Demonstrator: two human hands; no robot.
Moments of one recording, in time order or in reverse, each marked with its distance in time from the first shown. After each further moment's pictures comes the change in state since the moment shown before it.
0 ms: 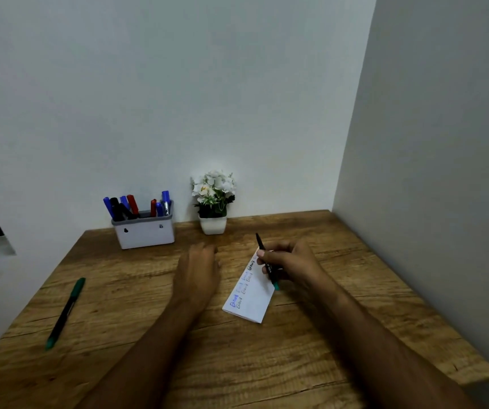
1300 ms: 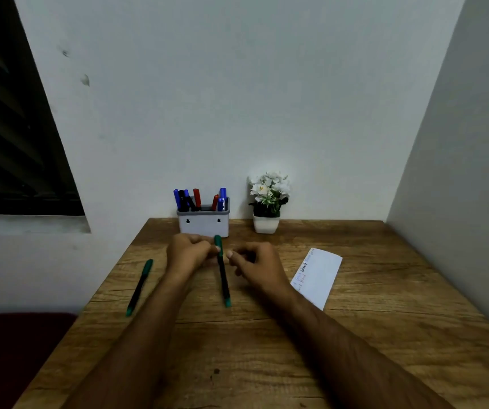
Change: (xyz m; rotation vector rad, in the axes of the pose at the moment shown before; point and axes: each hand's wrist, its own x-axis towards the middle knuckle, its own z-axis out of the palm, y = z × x) left_hand -0.011 -0.071 -0.105 -0.961 0.005 -0.761; right_hand 0.012 0.012 0.159 -0.429 -0.123 -0.386
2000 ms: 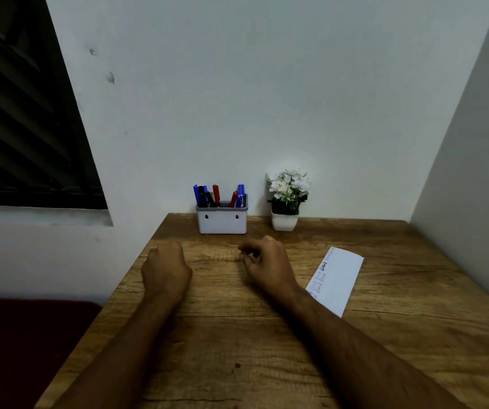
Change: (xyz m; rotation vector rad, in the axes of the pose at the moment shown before) left_hand 0.011 -0.045 -0.068 1.101 0.366 0.303; right_hand 0.006 0.001 0.024 -0.375 0.052 -0.227
